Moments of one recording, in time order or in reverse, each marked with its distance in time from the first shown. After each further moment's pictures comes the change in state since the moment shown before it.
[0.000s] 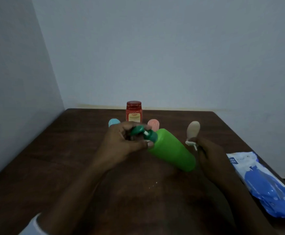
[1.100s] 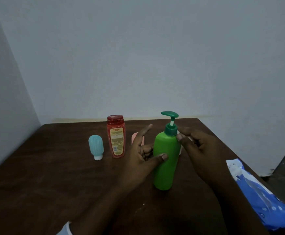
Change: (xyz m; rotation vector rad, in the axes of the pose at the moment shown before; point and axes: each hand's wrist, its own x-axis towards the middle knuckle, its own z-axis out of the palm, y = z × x) left_hand 0.043 -0.050 0.088 -0.358 -0.156 -0.010; right_hand 0.033 -0.026 -0.029 0.296 0.235 -0.172
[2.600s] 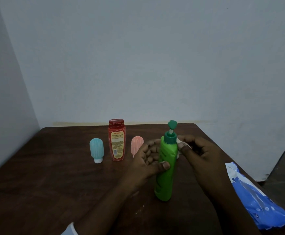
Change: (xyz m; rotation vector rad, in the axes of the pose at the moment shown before) left_hand 0.000 -0.019 -0.004 -0.142 -0.073 -0.127; right_hand -0.019 -0.021 0.001 0.310 0.074 0.158
